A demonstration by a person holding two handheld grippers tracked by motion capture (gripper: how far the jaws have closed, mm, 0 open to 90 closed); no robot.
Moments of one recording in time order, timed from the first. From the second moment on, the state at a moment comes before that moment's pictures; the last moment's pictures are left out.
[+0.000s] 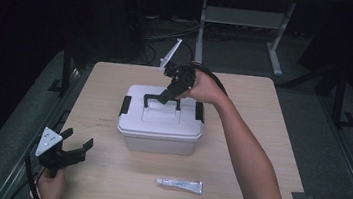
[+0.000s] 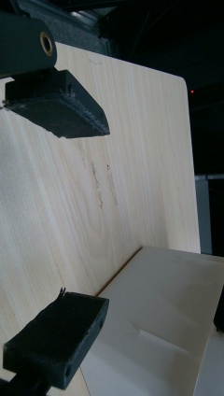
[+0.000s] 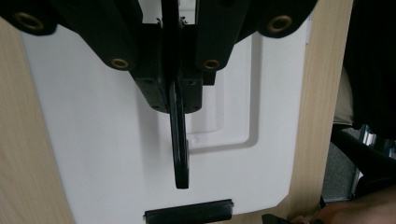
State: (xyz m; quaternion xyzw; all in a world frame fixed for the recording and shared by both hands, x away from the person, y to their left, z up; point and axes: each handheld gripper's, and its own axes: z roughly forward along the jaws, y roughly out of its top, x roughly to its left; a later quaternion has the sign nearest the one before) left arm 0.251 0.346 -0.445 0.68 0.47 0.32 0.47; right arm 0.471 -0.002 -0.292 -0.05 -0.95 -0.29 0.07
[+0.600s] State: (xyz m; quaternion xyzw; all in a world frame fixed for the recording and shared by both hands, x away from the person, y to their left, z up) left arm 0.251 0.346 -0.445 0.68 0.47 0.32 0.47; right arm 0.464 -0.009 -0.266 -0.05 -0.95 -0.30 0.05
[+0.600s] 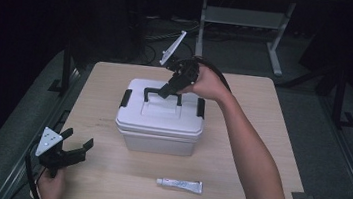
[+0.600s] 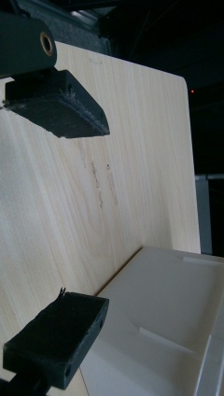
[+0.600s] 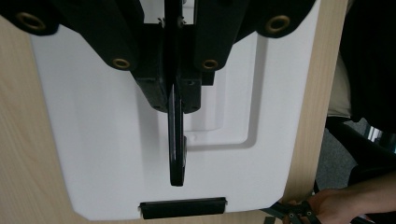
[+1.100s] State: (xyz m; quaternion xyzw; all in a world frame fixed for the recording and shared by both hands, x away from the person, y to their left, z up) left arm 0.251 0.345 -0.445 0.68 0.47 0.32 0.47; right arm 0.442 -0.056 -0.238 -0.06 -0.95 -0.32 0.01
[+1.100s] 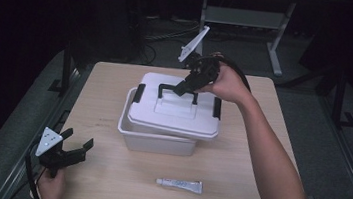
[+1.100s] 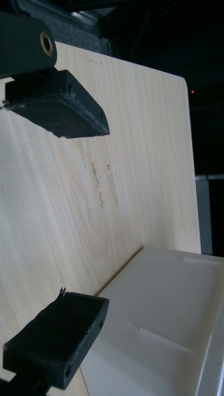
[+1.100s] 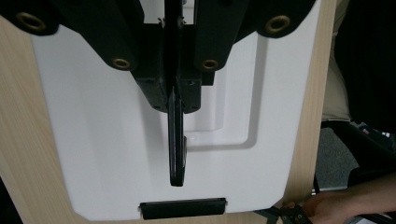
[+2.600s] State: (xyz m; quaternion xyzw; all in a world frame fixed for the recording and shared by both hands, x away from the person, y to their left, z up) left arm 0.254 0.336 -0.447 0.69 0.46 0.32 0.46; right arm 0.375 -0.263 -0.267 -0.24 -0.91 -0.33 -0.03
